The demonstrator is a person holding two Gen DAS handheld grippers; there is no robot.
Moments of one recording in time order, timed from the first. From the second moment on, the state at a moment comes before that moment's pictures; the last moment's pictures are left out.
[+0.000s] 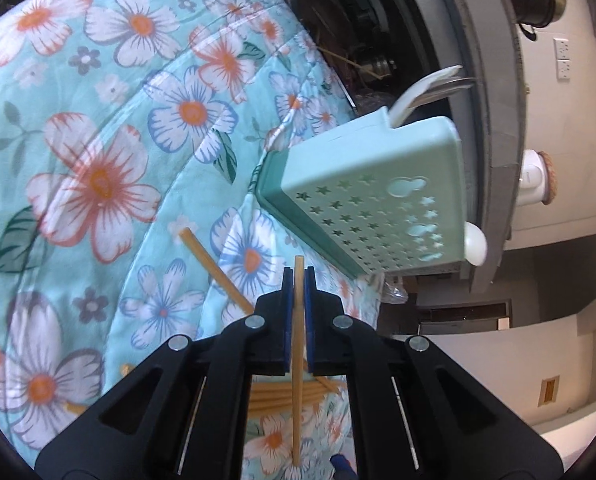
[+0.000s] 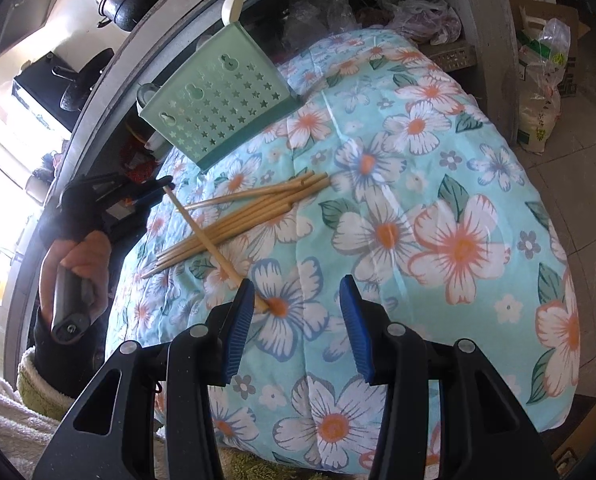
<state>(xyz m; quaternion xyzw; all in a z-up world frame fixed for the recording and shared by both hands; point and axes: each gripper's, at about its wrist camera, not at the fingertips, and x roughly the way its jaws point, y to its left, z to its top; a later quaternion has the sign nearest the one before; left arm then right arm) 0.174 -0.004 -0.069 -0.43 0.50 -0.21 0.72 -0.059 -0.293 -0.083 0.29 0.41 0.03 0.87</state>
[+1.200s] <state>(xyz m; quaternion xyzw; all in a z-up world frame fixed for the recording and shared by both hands) 0.130 0.080 -0.009 -0.32 0.42 -0.27 0.81 0.176 -0.072 -0.088 -0.20 0.45 0.26 0.83</state>
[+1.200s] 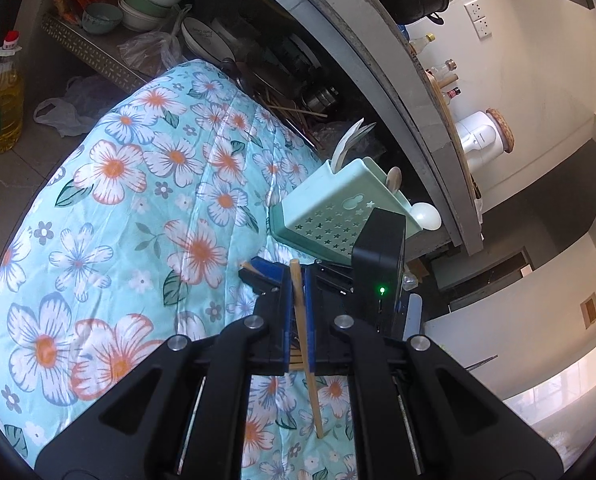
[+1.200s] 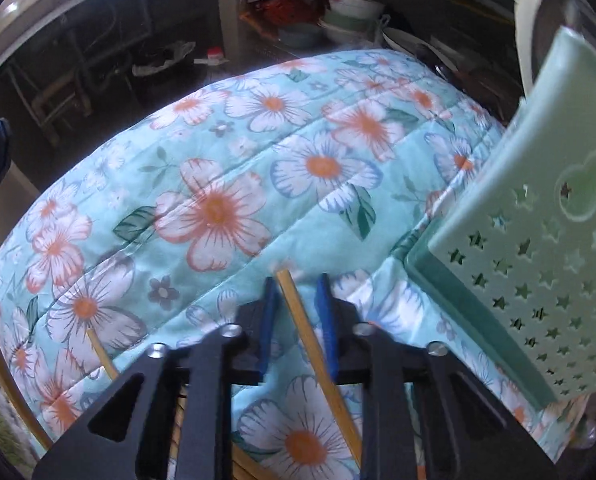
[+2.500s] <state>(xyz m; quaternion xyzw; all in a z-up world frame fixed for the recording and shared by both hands) 0.105 -0.035 0.086 -0.12 0.30 -0.34 0.89 -0.010 -0.295 0.047 0.22 0.19 -0.01 0.96</state>
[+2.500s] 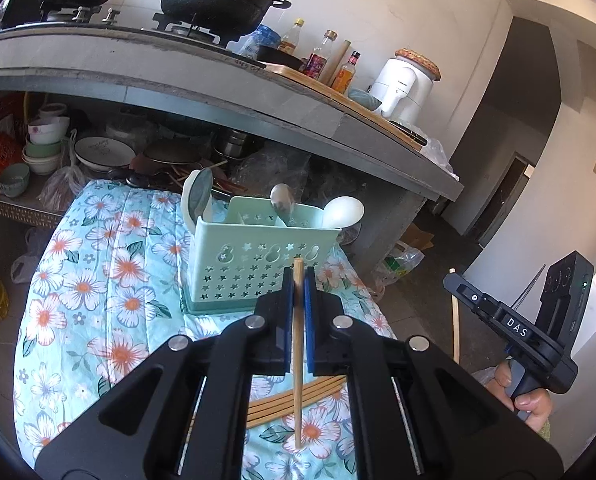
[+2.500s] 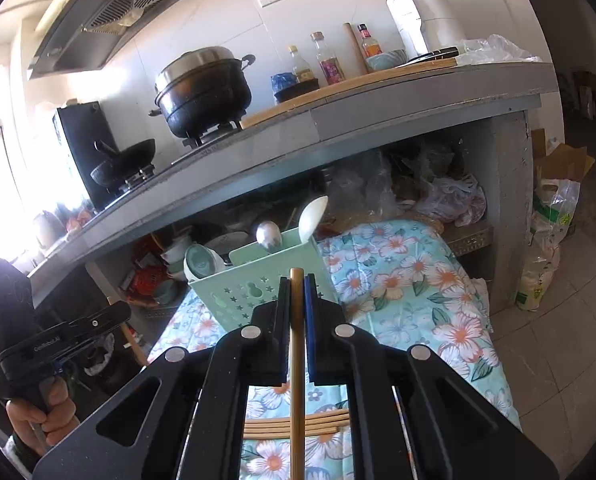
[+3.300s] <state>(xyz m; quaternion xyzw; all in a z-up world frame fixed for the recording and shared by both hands) 0.100 -0.050 0.089 -0.10 0.30 -0.33 0.89 -0.015 -0.300 0.042 0.24 0.19 -0.01 0.95</state>
